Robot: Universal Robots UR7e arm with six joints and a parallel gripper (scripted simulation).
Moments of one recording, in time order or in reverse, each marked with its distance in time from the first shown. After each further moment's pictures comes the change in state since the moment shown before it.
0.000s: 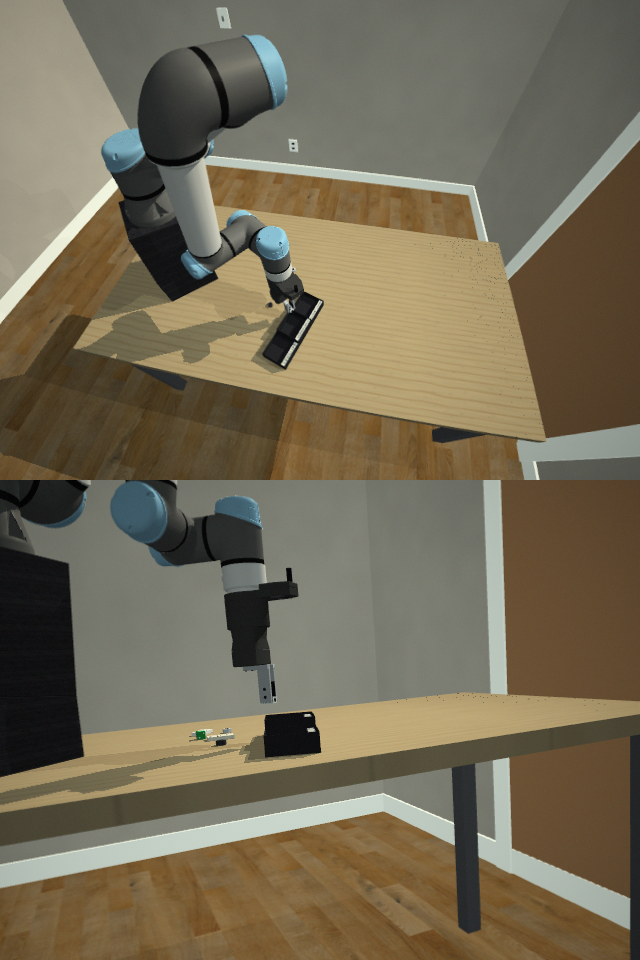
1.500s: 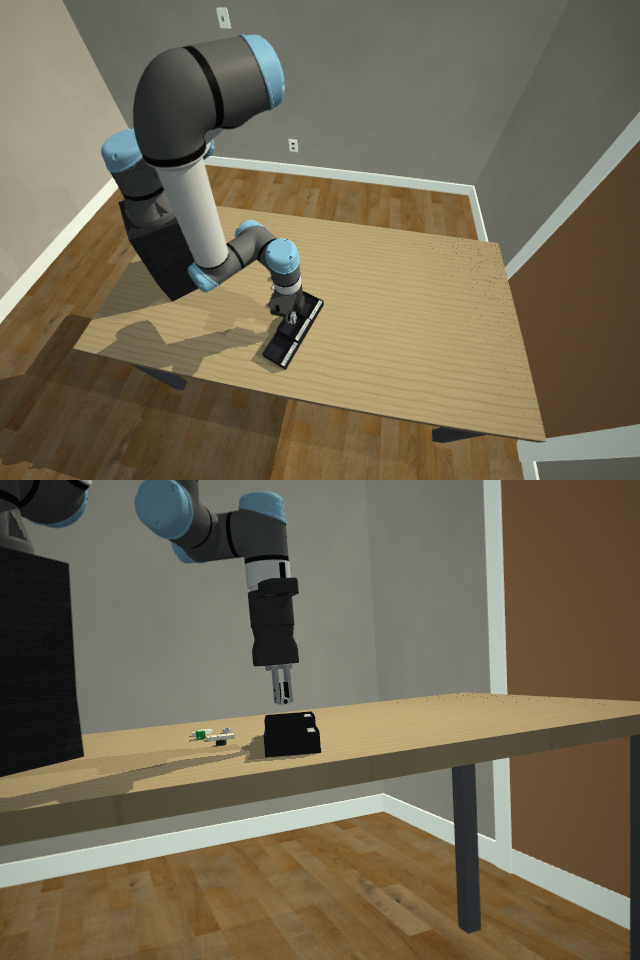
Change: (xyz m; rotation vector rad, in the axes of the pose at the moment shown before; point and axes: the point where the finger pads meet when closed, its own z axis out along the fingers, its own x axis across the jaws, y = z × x) arm 0.020 -0.036 0.002 -0.009 -0.007 0.895
